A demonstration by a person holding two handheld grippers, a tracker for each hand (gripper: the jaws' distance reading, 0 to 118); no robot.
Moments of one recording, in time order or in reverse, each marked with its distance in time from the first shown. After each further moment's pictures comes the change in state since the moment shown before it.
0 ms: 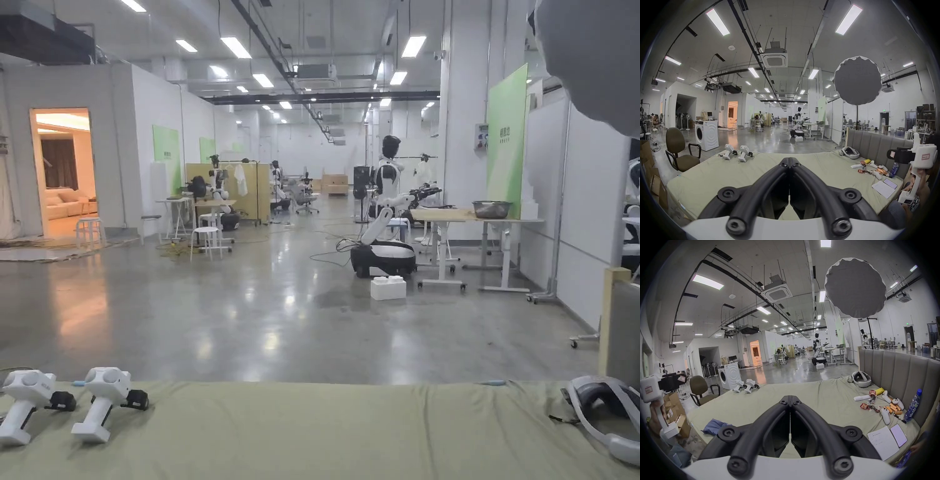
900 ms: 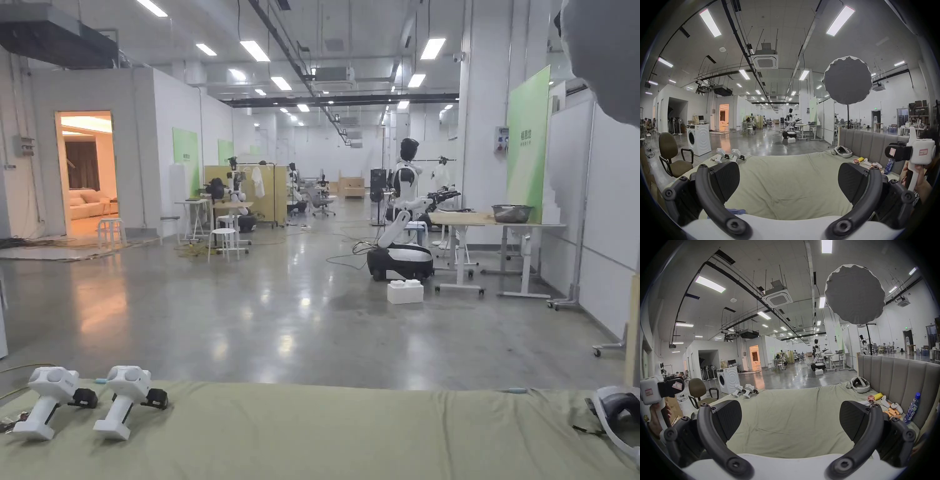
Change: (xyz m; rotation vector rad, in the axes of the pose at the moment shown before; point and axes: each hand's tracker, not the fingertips) left arm 0.016 -0.003 -0.006 0.018 -0.078 -0.034; right arm -0.001 0.004 0.008 0.060 -0.012 0.009
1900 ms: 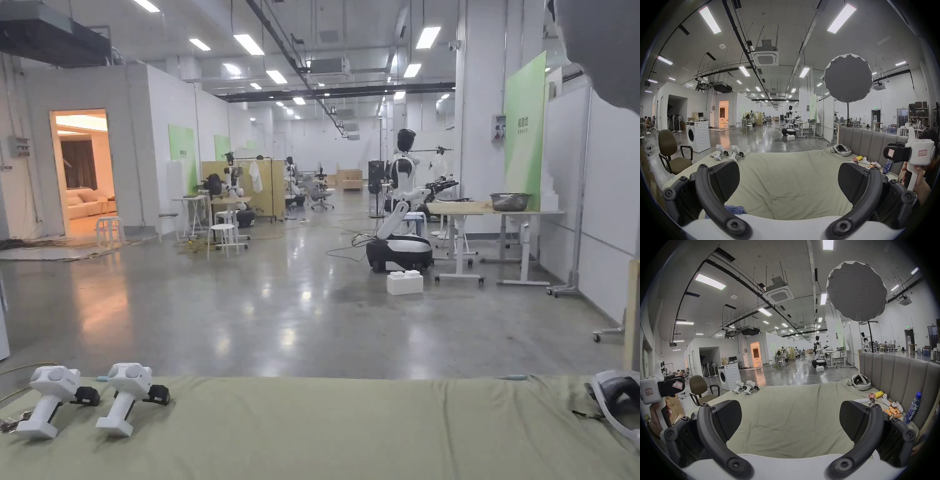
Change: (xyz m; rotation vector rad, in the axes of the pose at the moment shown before) left arm 0.005 -0.003 -0.002 -0.025 -0.008 0.021; right arm -0.001 -0.003 -0.005 -0.038 0.010 0.008
